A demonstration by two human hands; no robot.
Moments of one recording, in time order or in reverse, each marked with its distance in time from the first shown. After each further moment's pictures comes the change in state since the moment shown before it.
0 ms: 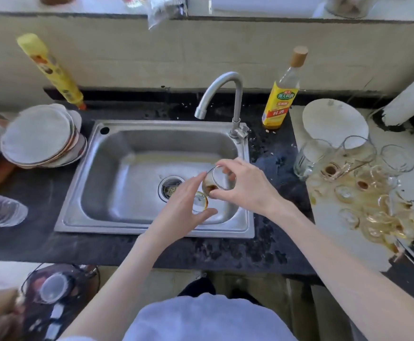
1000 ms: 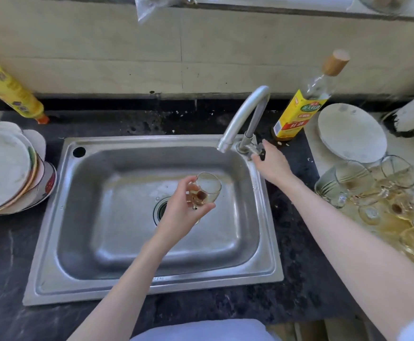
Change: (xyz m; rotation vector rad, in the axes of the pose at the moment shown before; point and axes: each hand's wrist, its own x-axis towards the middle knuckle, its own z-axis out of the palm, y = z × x) left_hand 0.111 -0.092 -0.016 -0.532 0.059 -0.188; right_hand 0.169 0.098 0.019 0.010 0.199 0.527
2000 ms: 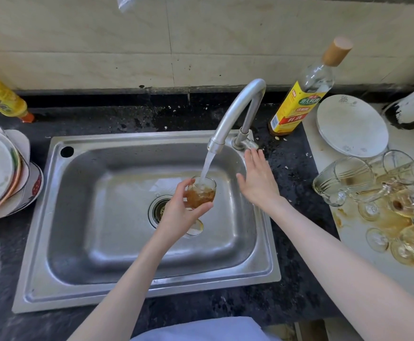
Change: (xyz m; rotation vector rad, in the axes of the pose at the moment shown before) left_hand 0.010 -0.007 0.010 0.074 -0.018 -0.154; right_hand -0.023 0.013 0.039 -0.350 -0.049 -0.167
